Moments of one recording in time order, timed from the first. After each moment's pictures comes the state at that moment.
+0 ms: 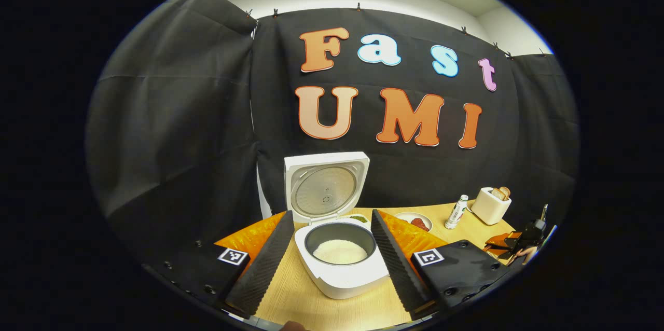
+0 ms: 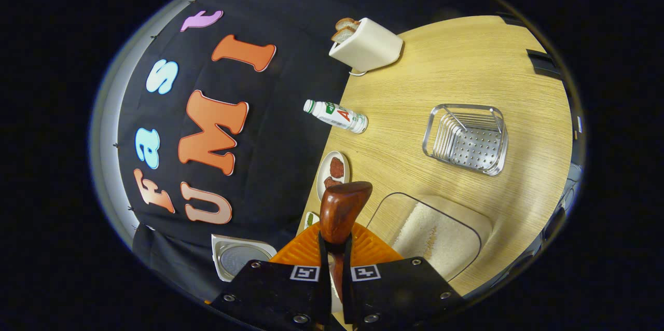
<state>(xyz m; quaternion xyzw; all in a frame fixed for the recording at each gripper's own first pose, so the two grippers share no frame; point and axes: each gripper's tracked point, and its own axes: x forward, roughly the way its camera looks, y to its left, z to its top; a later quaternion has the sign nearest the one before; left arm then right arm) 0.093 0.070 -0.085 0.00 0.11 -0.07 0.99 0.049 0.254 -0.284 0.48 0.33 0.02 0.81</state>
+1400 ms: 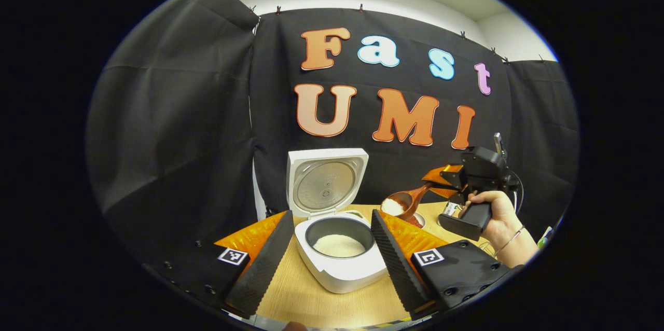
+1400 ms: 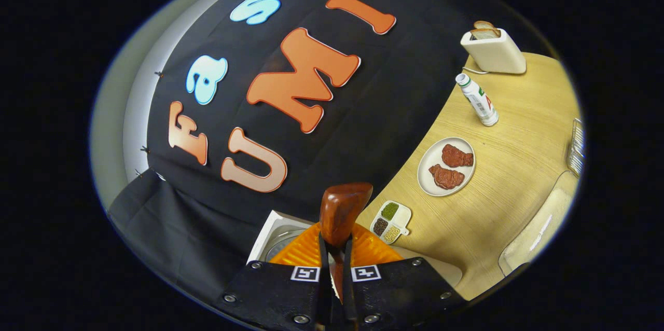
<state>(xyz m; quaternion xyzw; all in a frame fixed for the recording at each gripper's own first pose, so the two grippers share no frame) 0.075 0.096 -0.089 -0.01 0.11 -0.09 0.99 0.111 0.507 -0.157 0.38 0.28 0.18 0.86</state>
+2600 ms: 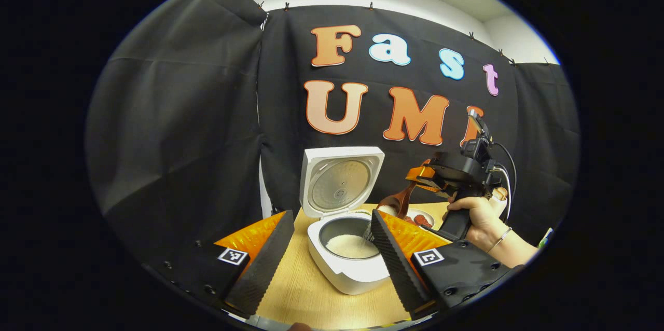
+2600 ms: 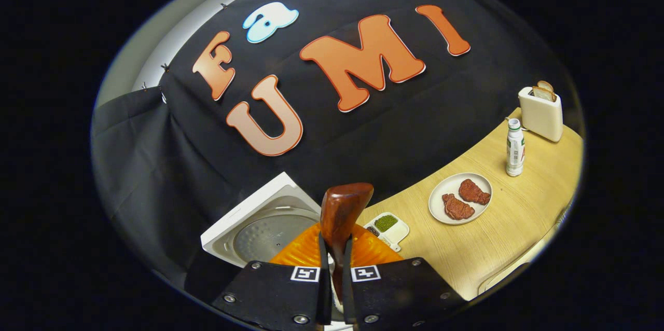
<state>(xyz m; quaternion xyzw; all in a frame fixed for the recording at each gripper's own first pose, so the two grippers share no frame) 0.097 0.129 -0.097 -0.02 0.12 -0.08 0.99 0.108 0.585 -0.171 0.20 0.24 0.23 0.92</state>
